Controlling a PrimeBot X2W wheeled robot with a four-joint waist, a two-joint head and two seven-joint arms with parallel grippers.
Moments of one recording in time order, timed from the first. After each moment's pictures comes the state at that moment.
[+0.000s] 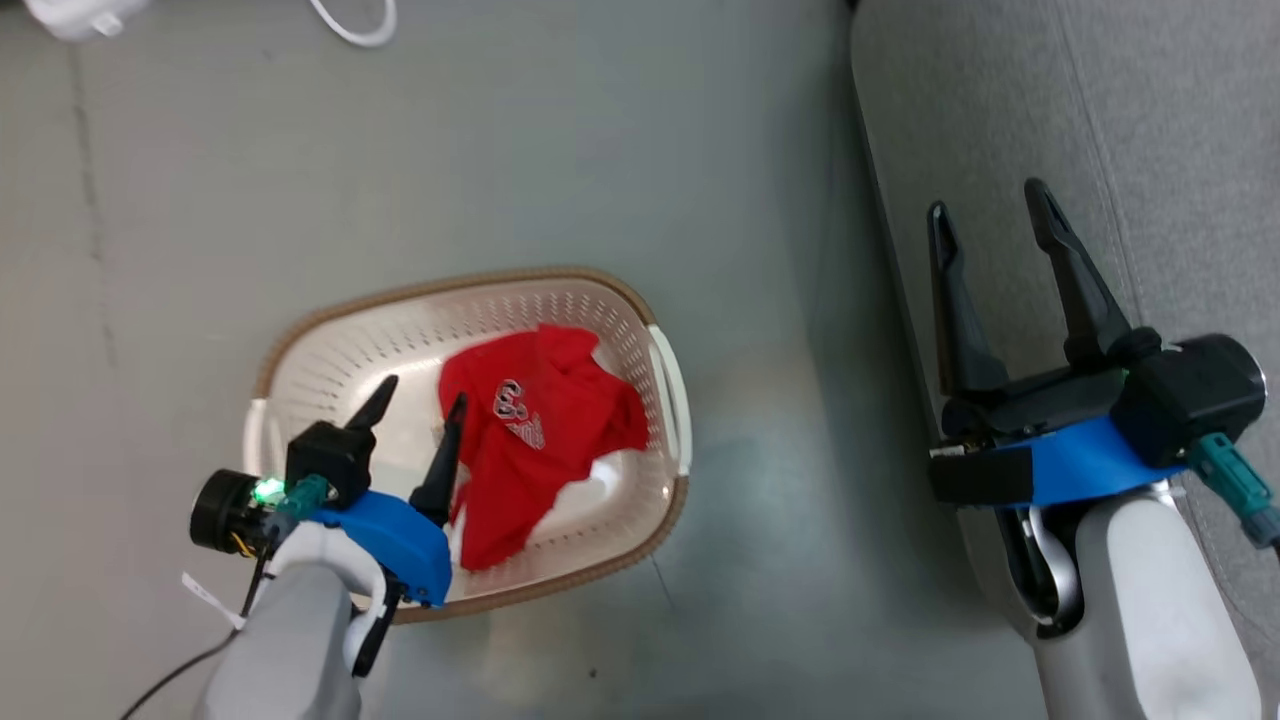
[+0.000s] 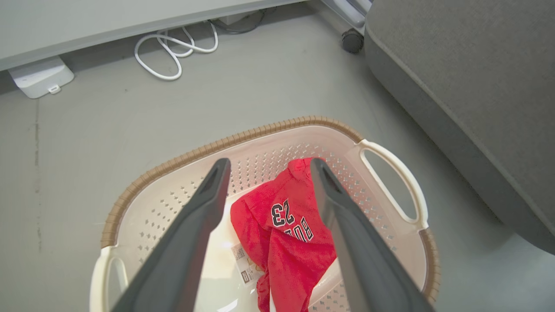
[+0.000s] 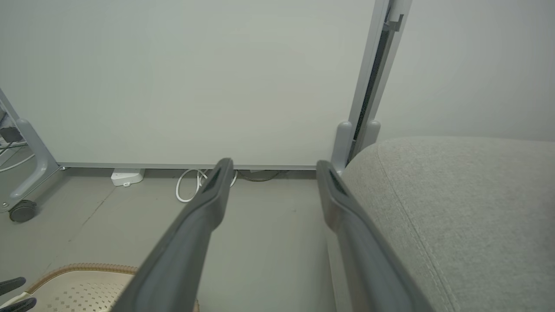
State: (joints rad) left arm -0.52 0.10 -0.25 0.72 -0.11 -0.13 -0.26; right arm -0.35 -0.05 0.06 -0.02 0.01 0.13 -0.13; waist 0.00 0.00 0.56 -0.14
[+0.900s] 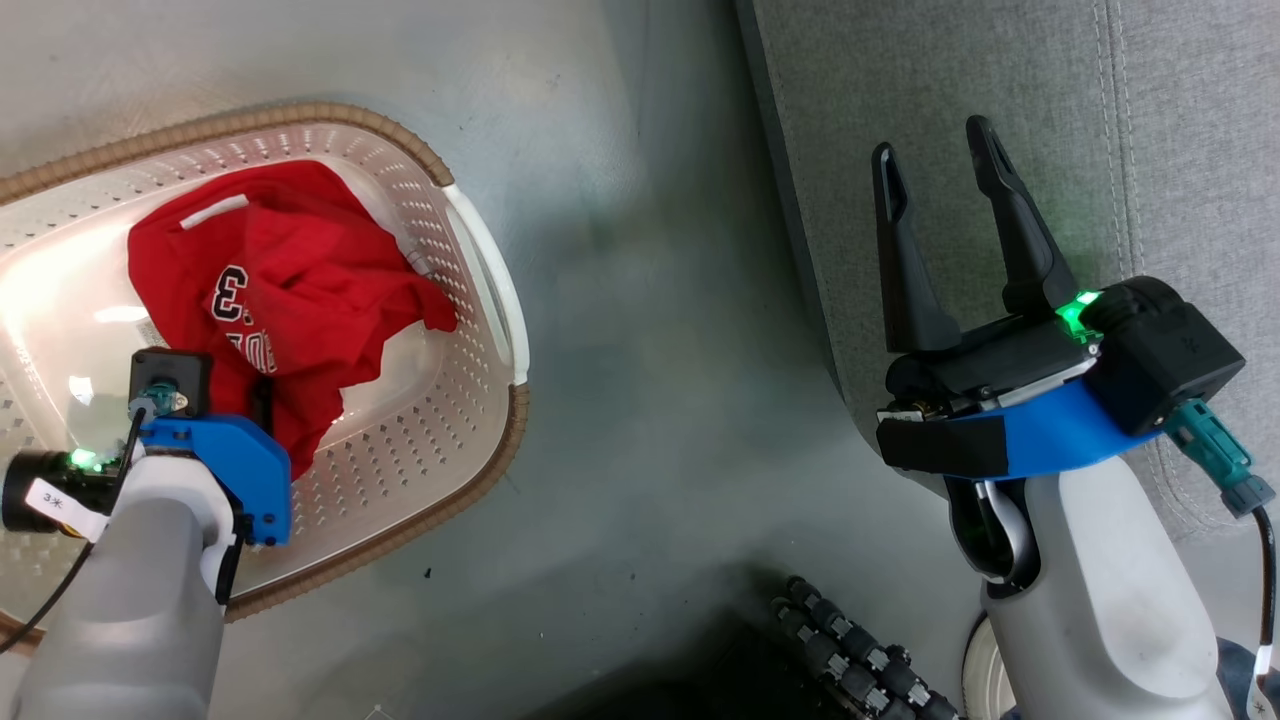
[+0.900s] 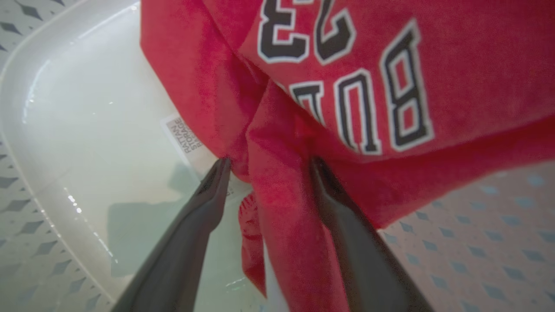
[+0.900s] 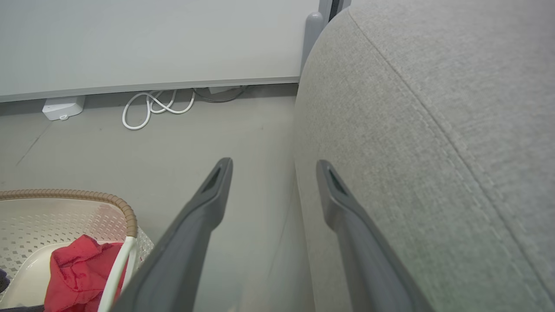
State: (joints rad) left arm -0.82 0.24 -0.27 1.19 -0.14 -0.01 -0.15; right arm -0.48 -0.05 0.17 0.07 0.15 0.13 -0.25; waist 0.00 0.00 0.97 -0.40
